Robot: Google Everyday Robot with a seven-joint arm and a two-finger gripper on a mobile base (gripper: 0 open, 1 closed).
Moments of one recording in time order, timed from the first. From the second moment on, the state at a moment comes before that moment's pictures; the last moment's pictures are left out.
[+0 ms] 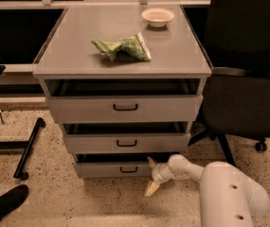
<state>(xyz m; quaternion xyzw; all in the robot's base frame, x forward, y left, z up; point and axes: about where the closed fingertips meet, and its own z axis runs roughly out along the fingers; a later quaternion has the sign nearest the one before) 0.637 -0.083 0.166 -0.65 0.69 0.15 0.29</state>
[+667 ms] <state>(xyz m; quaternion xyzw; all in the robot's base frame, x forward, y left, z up) 0.627 -0.080 0.168 -0.65 0.69 0.17 0.28</state>
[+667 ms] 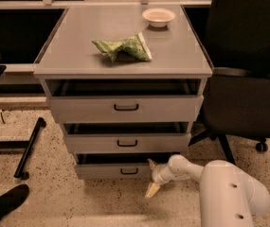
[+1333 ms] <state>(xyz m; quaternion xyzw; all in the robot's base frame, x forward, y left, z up) 0.608 -0.084 0.174 -0.64 0.70 0.19 0.25</state>
